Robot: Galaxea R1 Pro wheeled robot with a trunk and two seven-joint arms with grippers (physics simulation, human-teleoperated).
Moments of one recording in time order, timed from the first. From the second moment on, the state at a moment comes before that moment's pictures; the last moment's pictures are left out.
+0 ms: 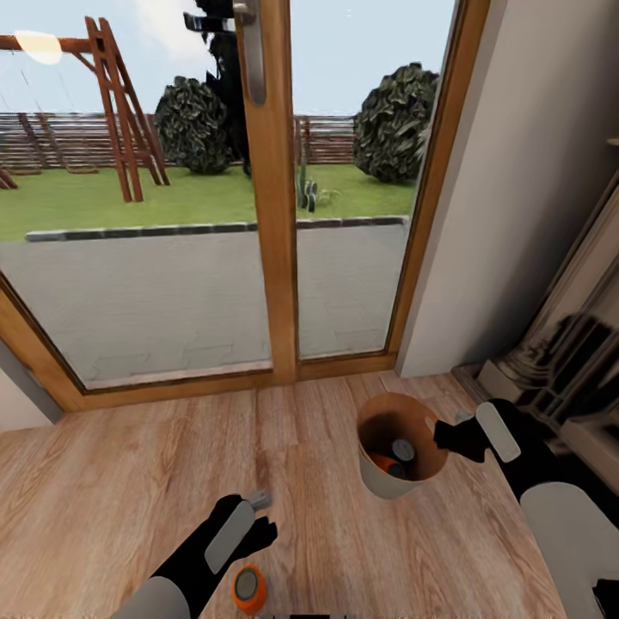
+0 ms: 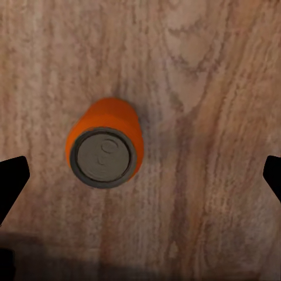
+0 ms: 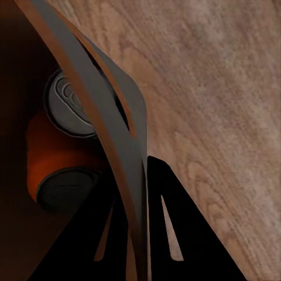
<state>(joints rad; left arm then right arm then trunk) -0.54 -0.11 -0.34 -0.67 0.87 0.63 0.64 -0.79 -0.22 -0.01 -0.81 -0.73 1.05 -0.34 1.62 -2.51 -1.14</state>
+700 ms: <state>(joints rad) -0.55 -0.10 -0.34 -0.62 0.78 0.56 0.54 -0.79 -0.25 -0.01 -0.86 -0.74 1.05 -0.34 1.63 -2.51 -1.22</state>
